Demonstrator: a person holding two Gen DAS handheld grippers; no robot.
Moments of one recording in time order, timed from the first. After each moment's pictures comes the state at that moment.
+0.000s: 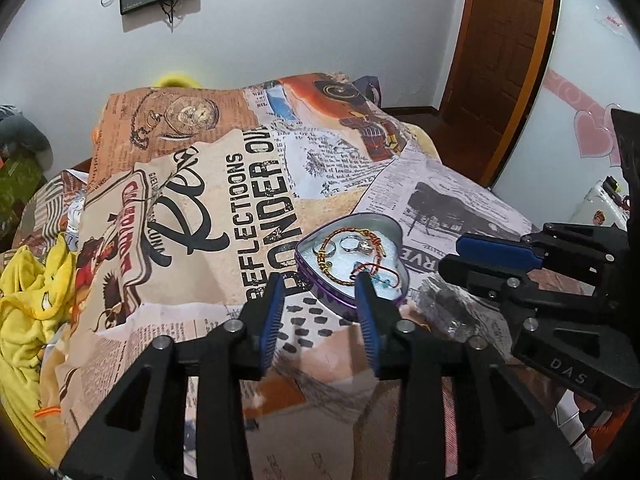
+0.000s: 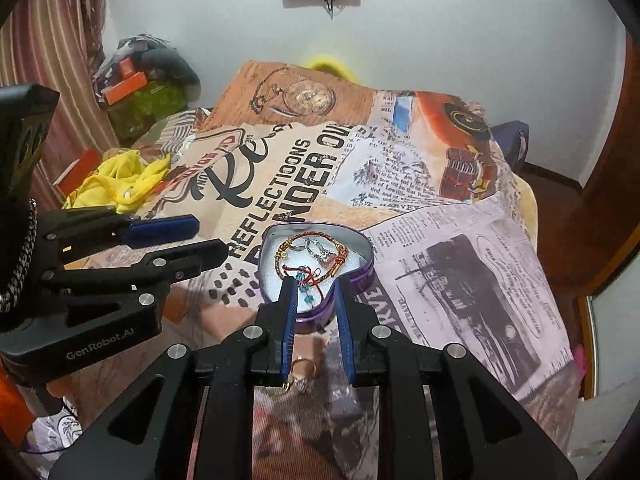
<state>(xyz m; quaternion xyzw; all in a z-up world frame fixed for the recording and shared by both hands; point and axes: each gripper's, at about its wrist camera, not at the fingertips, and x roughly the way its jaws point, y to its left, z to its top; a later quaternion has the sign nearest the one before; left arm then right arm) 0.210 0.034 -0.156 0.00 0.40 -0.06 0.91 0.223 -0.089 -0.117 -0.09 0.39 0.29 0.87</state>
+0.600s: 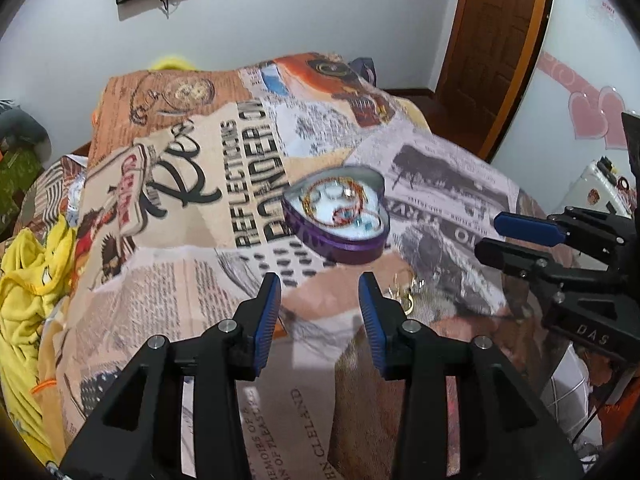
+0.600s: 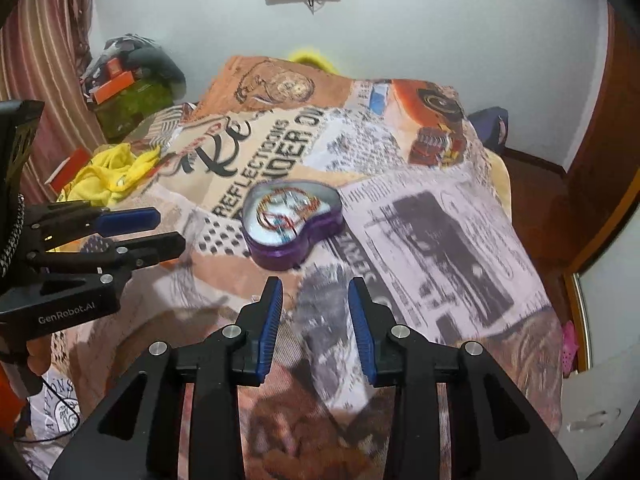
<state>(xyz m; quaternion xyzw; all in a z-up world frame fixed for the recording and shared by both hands) 0.178 0.024 -0.177 0.01 0.44 -0.07 0.90 0.194 -0.125 -0.128 -0.09 0.41 0.26 0.87</state>
